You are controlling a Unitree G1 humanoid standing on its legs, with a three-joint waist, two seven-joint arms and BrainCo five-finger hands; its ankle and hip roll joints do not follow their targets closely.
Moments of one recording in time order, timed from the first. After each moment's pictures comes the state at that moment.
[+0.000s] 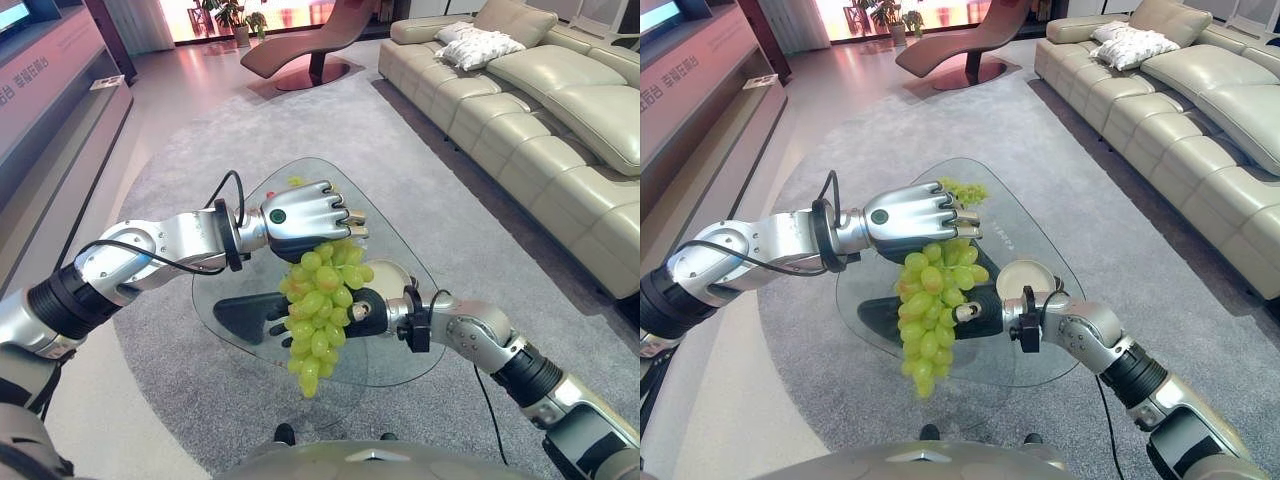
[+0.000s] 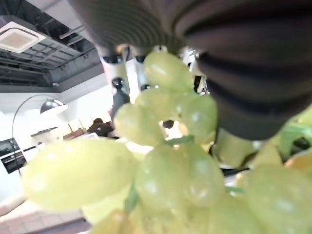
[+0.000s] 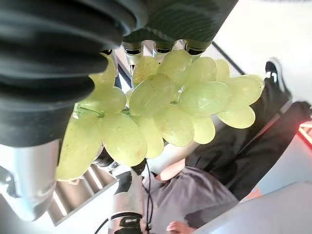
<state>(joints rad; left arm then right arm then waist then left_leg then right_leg) -0.76 1.03 -0.70 -0.28 0.67 -0.45 0.00 -0.33 -0.56 0.60 -0.09 1.04 0.55 0.79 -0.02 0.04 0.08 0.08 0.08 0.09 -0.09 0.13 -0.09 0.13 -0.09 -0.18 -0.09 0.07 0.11</state>
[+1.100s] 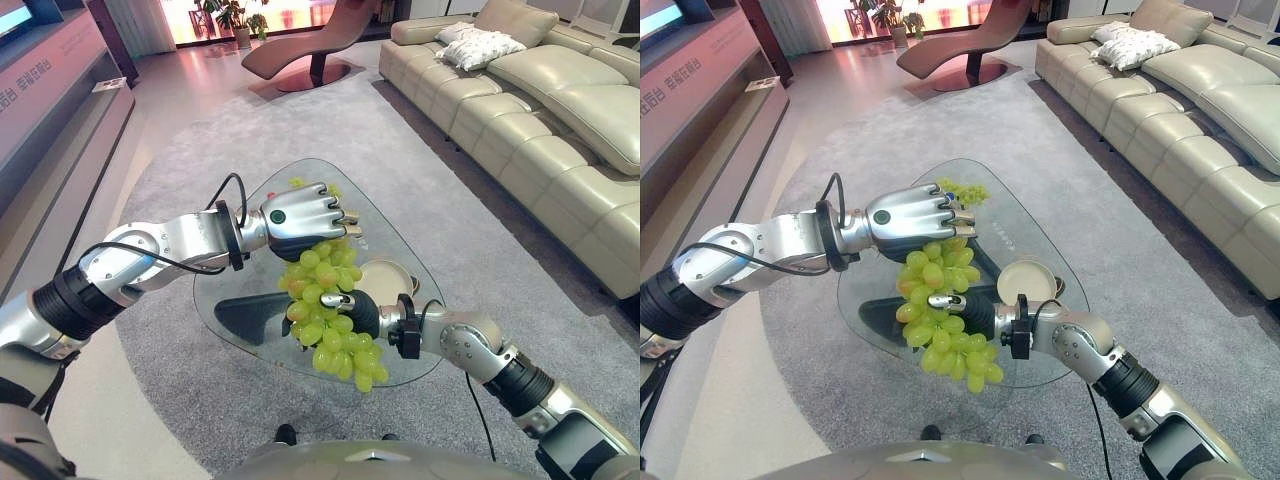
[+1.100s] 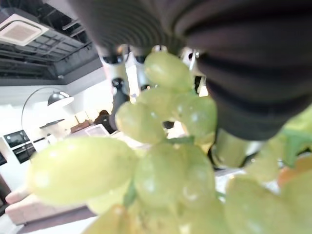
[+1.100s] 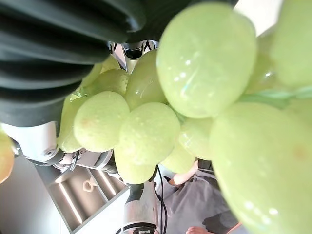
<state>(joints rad) -0.73 1.02 -0.70 -0.25 0.70 -0.43 -0.03 -0.28 -0.52 0.60 -0.09 1.08 0.54 0.70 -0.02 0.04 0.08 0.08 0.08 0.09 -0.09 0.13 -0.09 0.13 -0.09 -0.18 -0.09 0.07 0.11</state>
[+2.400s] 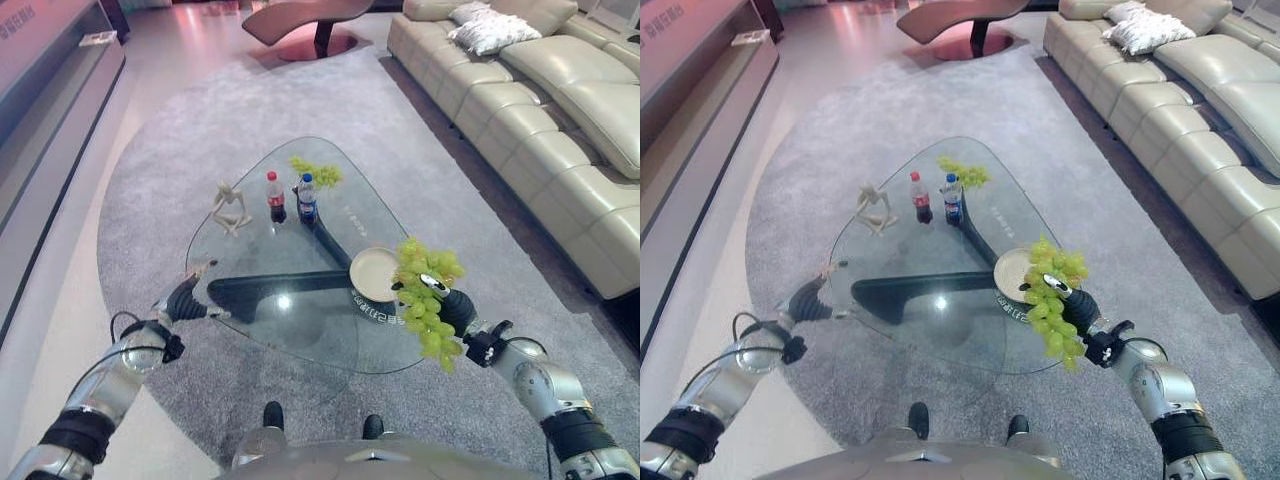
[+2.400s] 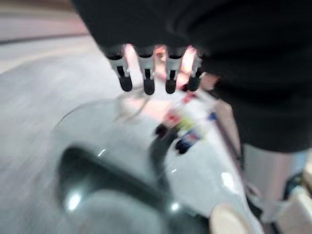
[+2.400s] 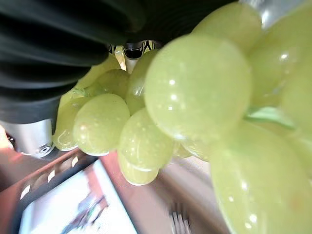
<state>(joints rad) 0.03 0.68 -0.24 0.45 0.14 -0.13 0.05 0.00 -0.58 0.12 0.29 0.76 0.20 0.49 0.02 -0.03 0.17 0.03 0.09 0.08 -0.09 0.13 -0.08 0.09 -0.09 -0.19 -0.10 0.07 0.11</state>
